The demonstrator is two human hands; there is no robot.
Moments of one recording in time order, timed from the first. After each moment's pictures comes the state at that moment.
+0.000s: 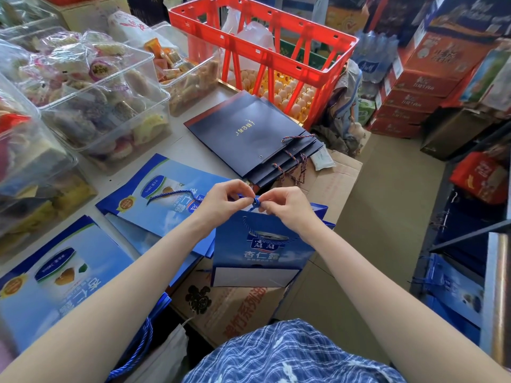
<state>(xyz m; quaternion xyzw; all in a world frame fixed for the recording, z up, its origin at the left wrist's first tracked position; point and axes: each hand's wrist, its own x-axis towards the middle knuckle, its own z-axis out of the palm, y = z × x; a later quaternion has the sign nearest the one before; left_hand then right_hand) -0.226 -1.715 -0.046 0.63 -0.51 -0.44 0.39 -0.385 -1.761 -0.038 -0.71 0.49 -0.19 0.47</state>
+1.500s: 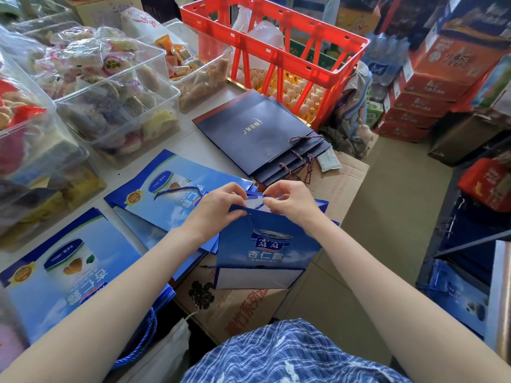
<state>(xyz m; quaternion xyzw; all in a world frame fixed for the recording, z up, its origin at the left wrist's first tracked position) -0.205 -1.698 -0.068 0.63 -0.70 -0.19 0.27 -0.377 -1.769 -0.040 -0.71 0.50 -0.19 0.46</state>
